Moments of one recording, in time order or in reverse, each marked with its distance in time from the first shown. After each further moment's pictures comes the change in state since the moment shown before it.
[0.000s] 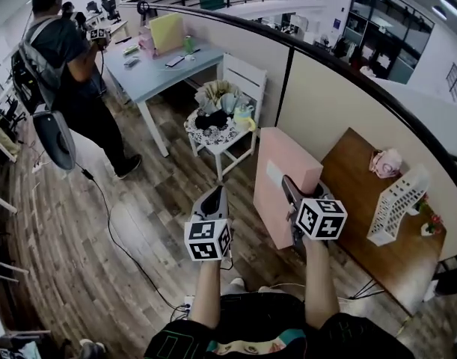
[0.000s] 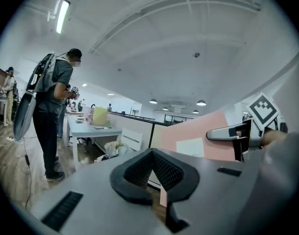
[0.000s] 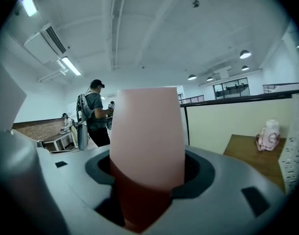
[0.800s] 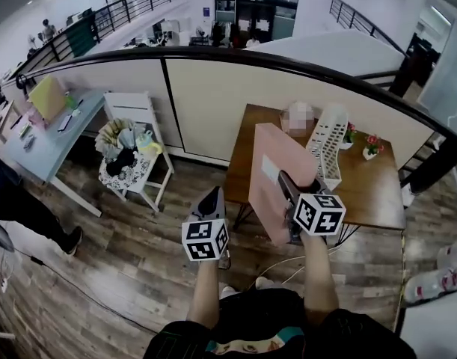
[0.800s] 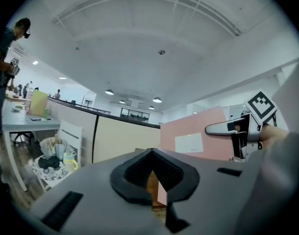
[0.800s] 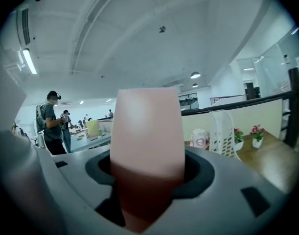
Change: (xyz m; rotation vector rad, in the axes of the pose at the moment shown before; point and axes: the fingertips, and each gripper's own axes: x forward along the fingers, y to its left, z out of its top) left arm 0.082 -0.212 -0.027 0.082 0.094 -0.570; right arm -0.172 -0.160 0.002 0.131 -0.143 -0.541
